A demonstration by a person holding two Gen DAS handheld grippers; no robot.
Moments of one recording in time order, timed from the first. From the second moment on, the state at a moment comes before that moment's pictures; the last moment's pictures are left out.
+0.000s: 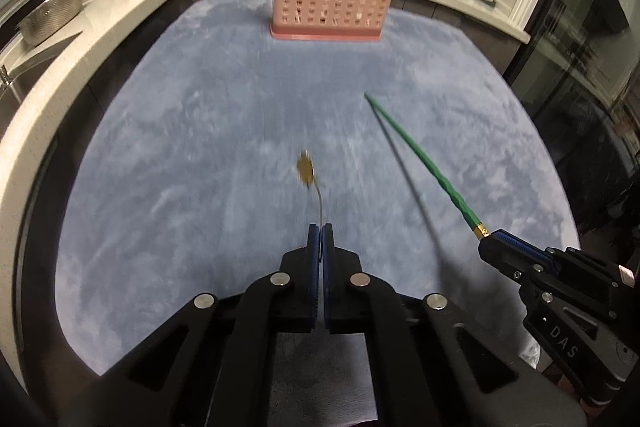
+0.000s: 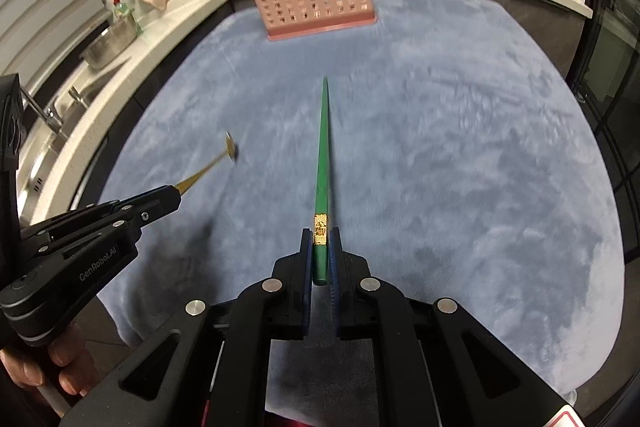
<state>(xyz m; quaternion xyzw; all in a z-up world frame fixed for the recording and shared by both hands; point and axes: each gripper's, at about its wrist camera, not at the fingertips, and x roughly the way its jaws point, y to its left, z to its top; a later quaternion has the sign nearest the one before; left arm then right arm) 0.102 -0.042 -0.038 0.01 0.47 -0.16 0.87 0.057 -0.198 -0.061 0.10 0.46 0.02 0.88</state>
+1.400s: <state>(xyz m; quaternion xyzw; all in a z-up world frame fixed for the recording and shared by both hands) 0.283 -0.050 0.171 -0.04 0.30 -0.18 0.94 0.220 -0.277 0.155 0.19 0.23 0.04 0.96</state>
